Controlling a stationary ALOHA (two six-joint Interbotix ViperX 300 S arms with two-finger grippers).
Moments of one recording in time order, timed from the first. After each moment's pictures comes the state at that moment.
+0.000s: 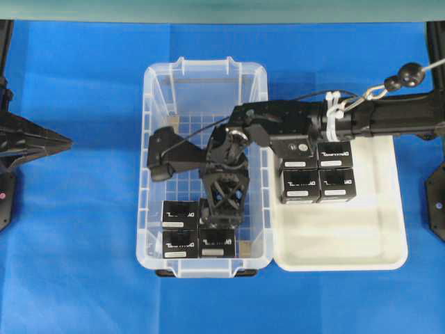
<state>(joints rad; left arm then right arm) 0.02 -1.07 1.08 0.02 -0.04 -0.05 -0.13 0.41 0.06 0.44 0.95 -0.37</state>
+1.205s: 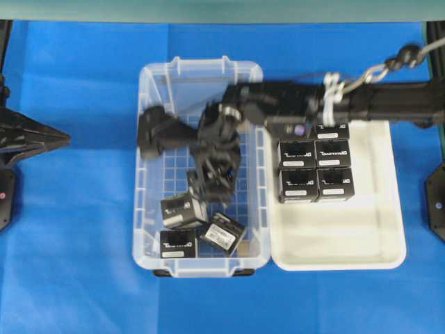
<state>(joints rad) 0.04 -1.08 1.08 0.02 -0.01 -0.05 -0.19 0.39 -0.07 0.37 1.01 -0.35</state>
